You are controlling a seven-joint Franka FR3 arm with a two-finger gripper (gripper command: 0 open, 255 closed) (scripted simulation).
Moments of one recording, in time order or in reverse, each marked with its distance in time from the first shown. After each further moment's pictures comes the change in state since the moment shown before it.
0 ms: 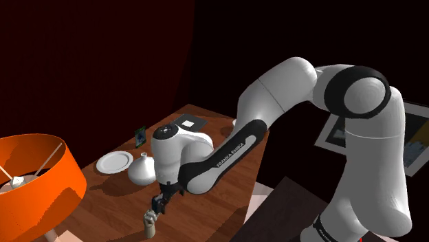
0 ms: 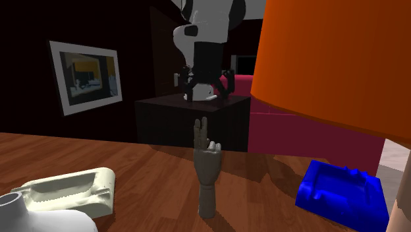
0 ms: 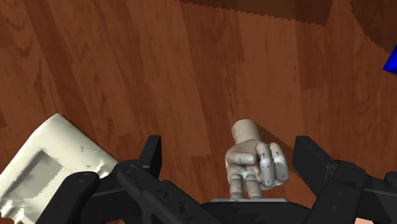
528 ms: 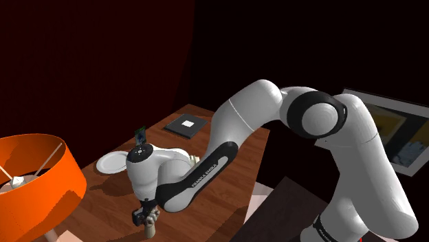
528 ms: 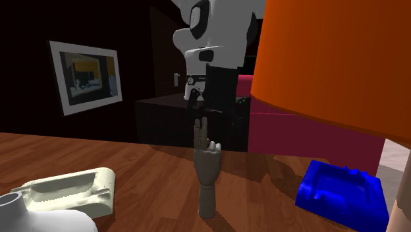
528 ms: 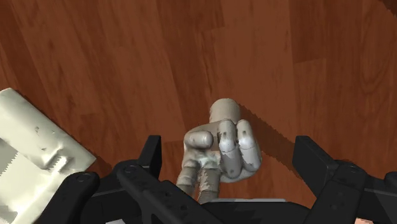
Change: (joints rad) arm 0.130 0.260 -0.073 0.272 -0.114 -0.020 0.090
